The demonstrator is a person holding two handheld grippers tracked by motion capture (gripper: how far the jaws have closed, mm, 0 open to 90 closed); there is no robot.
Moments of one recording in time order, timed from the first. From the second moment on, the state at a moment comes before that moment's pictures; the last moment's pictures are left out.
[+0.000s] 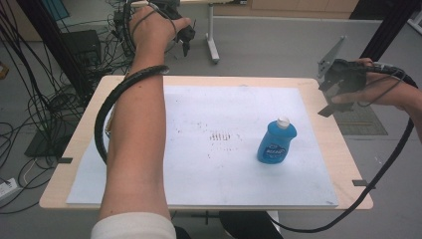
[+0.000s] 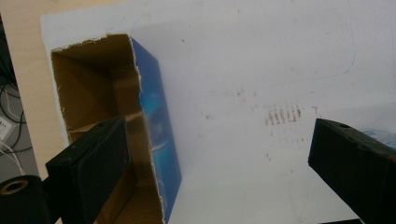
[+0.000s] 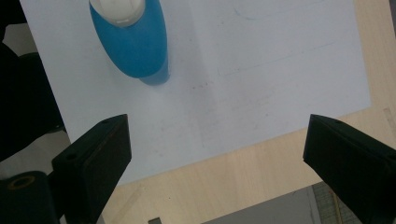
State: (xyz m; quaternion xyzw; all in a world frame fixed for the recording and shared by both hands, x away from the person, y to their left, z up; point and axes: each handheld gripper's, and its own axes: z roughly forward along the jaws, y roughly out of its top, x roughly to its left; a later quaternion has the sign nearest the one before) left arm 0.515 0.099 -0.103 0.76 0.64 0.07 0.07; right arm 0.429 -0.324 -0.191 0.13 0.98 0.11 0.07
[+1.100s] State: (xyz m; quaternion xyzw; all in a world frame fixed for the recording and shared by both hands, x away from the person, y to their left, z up) left arm 0.512 0.096 -0.100 0.76 0.64 0.07 0.07; right arm 0.423 -0.316 -0.177 0.11 0.98 0.12 0.08
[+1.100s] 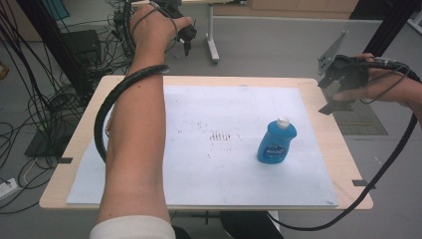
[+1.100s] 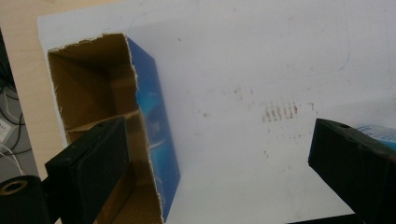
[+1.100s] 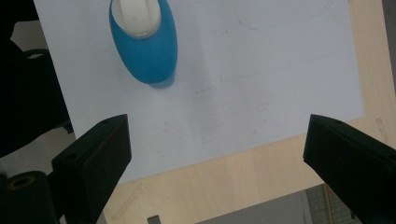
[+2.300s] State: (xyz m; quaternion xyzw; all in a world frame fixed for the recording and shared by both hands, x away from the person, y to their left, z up) left arm 0.507 0.098 -0.101 0.77 0.64 0.08 0.07; right arm 0.419 -0.325 -0.195 0.13 0.98 0.13 0.07
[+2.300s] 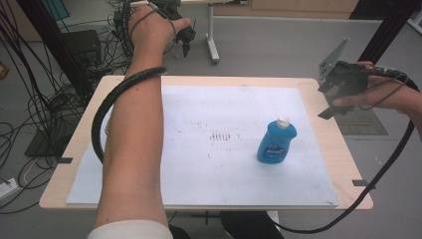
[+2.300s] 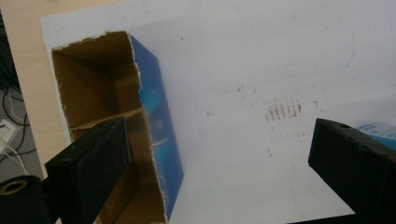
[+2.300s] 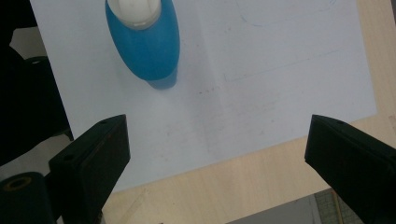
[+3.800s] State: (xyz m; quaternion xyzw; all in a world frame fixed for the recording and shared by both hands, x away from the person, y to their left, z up) left arm 0.502 0.085 -0.109 0.78 0.62 0.08 0.06; right arm 0.396 -0.343 -0.317 0.13 0.94 0.30 0.04
